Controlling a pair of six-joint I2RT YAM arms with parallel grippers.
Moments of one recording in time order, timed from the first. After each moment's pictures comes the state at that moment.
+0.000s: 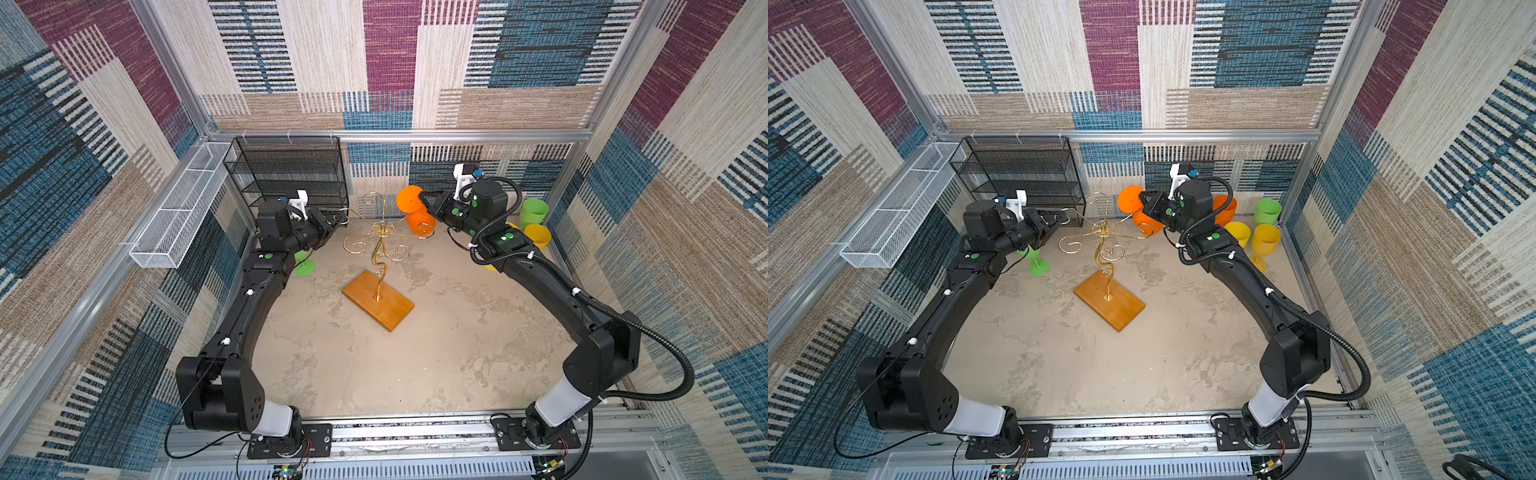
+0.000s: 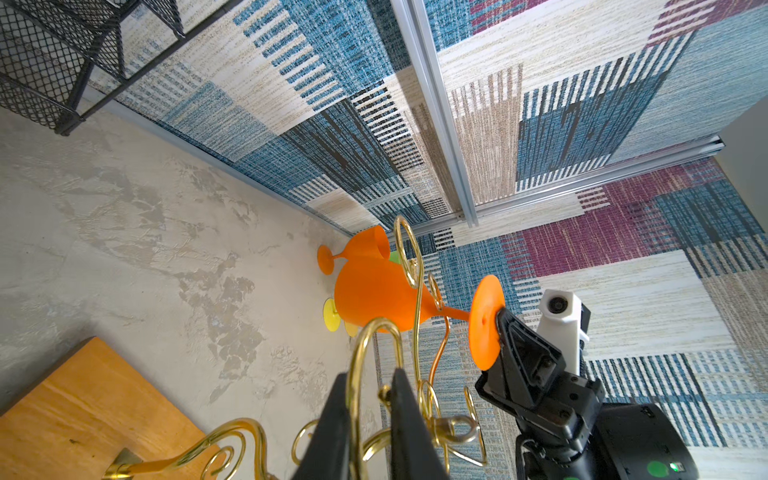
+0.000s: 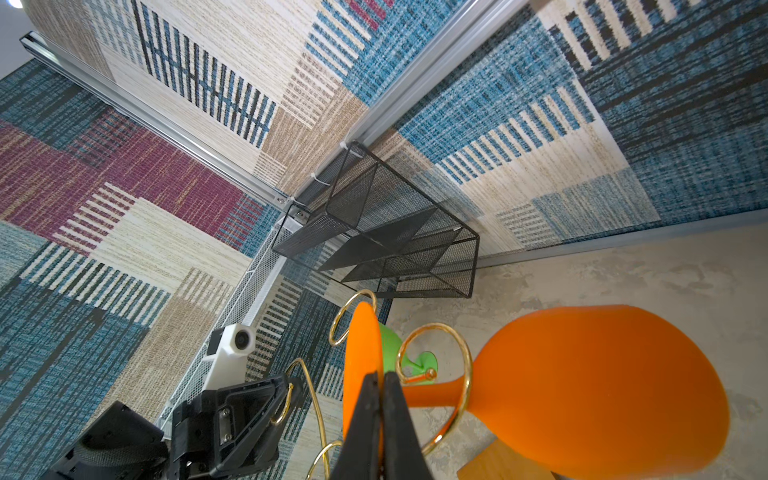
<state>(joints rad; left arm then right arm) -0.07 1.47 1.32 -0.11 0.65 -0.97 0.44 1.64 1.58 -0.04 -0.24 0.84</state>
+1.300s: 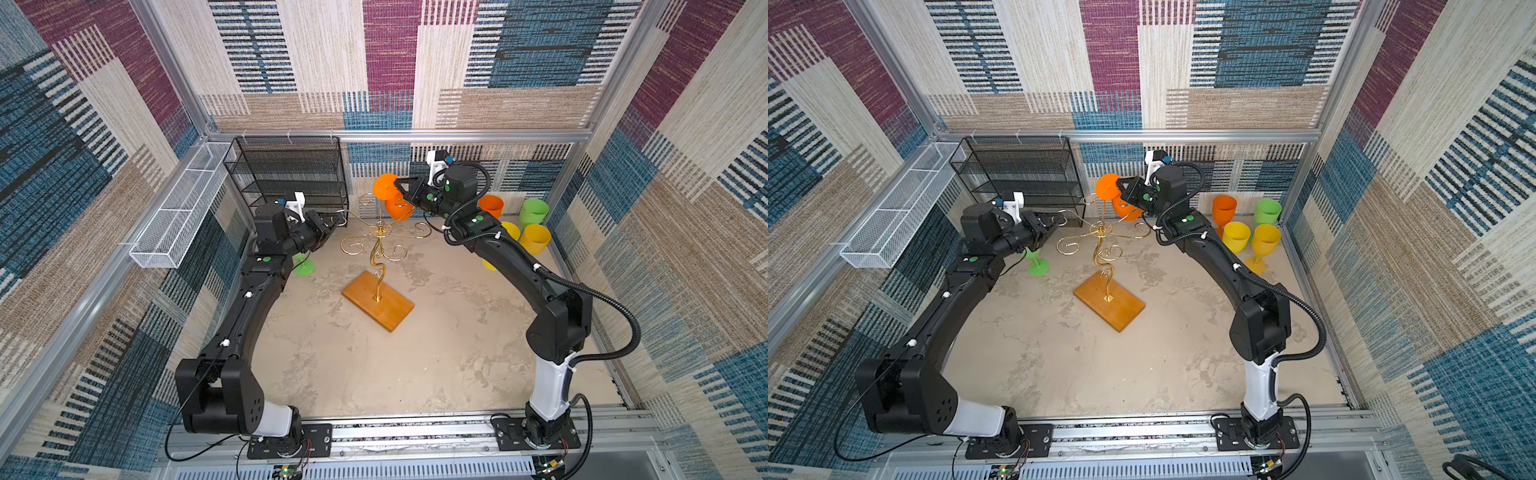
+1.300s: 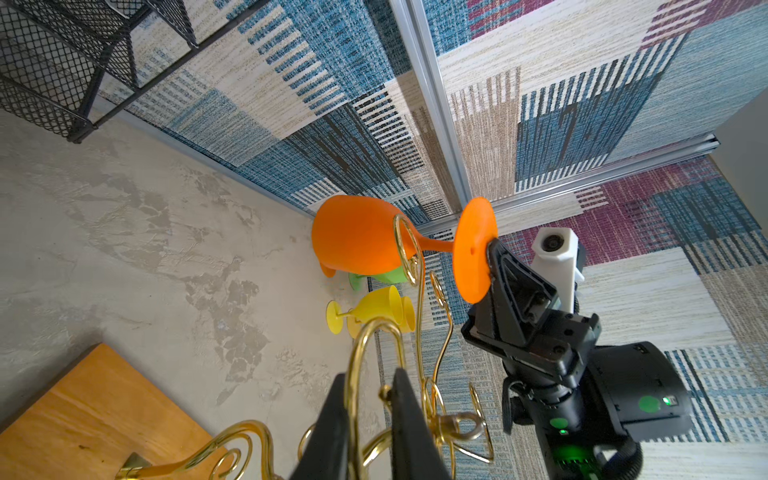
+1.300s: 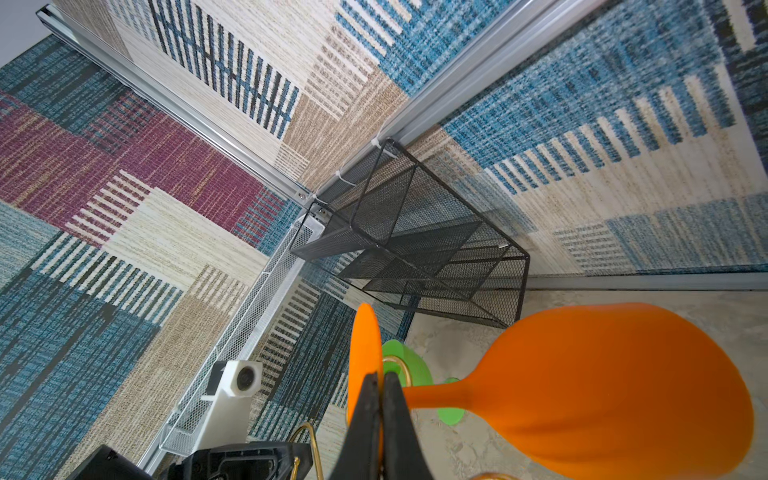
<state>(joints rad) -0.05 1.45 1.28 -0.07 0.66 -0.95 0.48 1.94 1.93 -0.03 -0.30 0.83</state>
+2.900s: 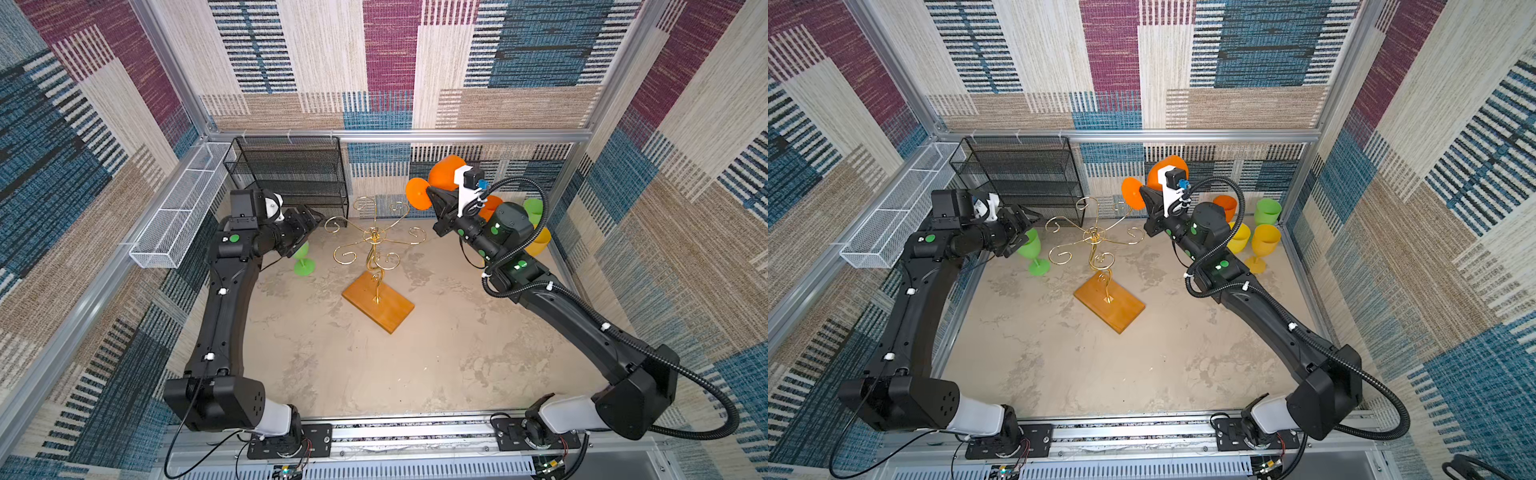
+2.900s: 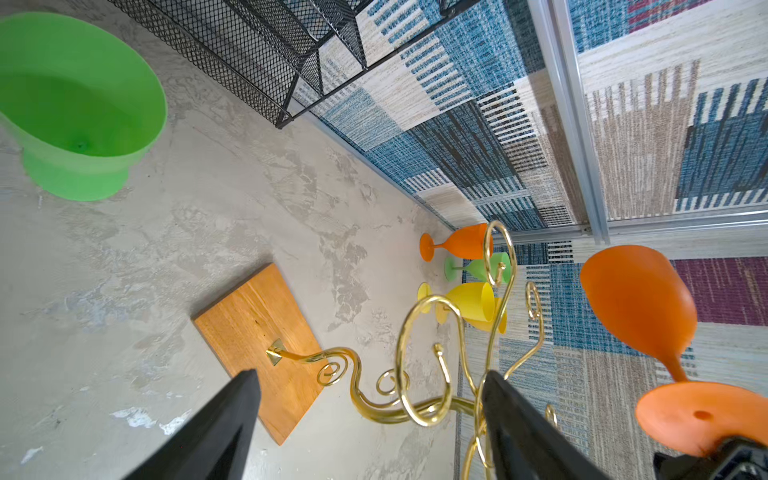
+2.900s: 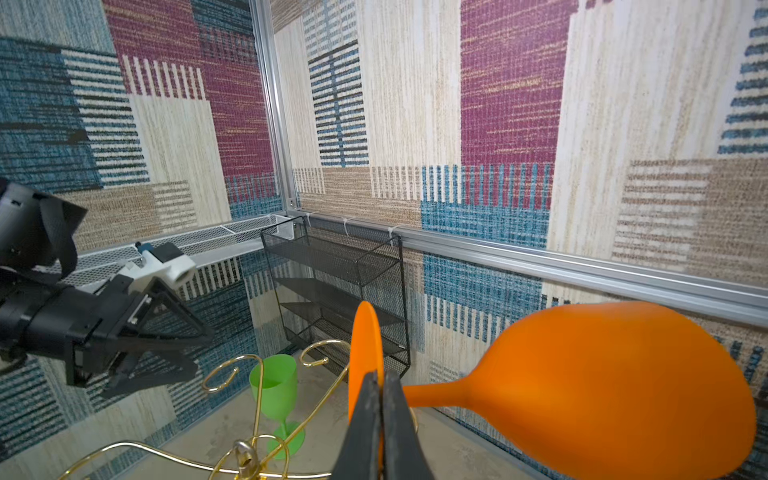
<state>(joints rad) 0.04 1.47 1.71 -0.87 0.50 -0.70 0.56 1.41 1.34 0.27 -0.12 0.03</state>
